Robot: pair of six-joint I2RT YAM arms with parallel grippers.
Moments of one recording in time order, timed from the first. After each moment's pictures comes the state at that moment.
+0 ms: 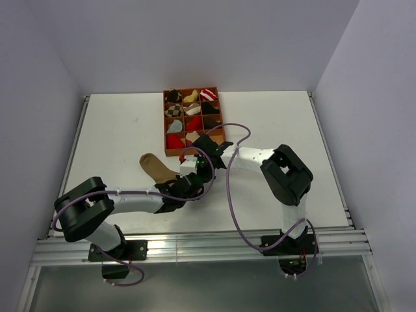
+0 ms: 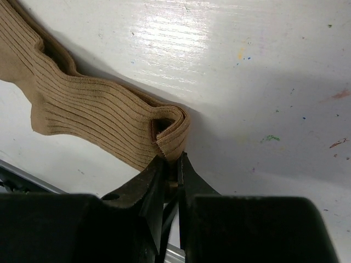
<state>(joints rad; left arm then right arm) -1.04 1.51 0.64 0.08 -0.46 -0.74 0.79 1.91 1.23 -0.46 -0.16 0.83</state>
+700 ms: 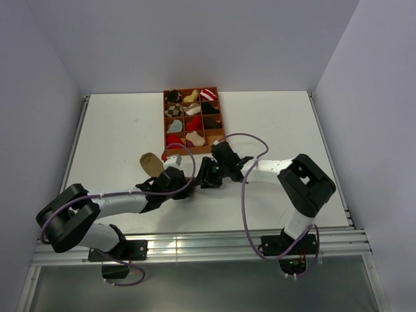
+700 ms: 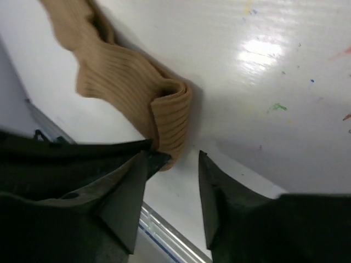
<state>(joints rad) -0.89 1.40 0.51 0.15 -0.20 -0.87 0.72 1.72 0.88 -0.05 -0.33 0.93</state>
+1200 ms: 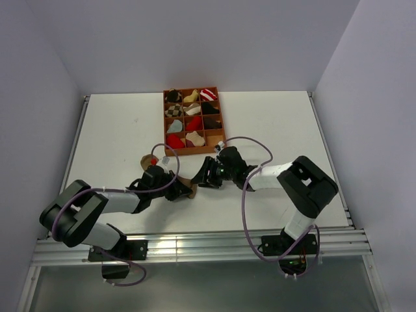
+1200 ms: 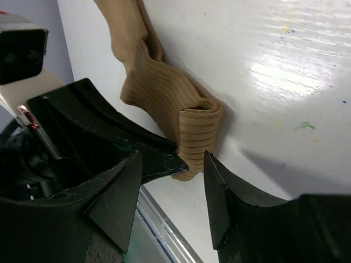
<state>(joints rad) -0.63 1.43 0.33 0.47 0.26 -1.06 0.69 1.67 0.68 0.36 -0.41 1.01</state>
